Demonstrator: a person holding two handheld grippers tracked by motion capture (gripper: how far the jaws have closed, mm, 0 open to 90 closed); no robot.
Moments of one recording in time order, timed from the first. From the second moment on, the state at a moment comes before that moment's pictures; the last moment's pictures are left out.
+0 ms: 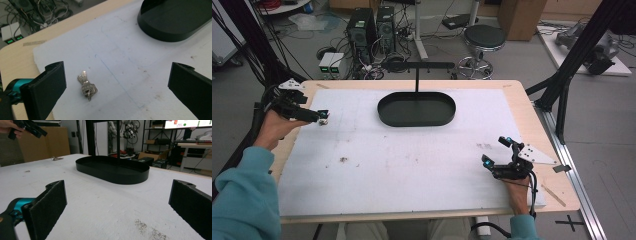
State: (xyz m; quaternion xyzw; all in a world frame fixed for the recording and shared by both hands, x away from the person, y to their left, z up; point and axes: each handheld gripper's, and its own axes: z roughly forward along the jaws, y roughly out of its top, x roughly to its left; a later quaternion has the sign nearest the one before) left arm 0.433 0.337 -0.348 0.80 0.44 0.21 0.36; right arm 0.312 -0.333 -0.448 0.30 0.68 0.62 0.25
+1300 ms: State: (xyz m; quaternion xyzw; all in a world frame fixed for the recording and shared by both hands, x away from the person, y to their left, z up) left arm 0.482 0.345 -0.409 0.82 0.51 0.13 0.21; right arm 0.312 -0.333 -0.448 0.30 0.68 0.62 0.25
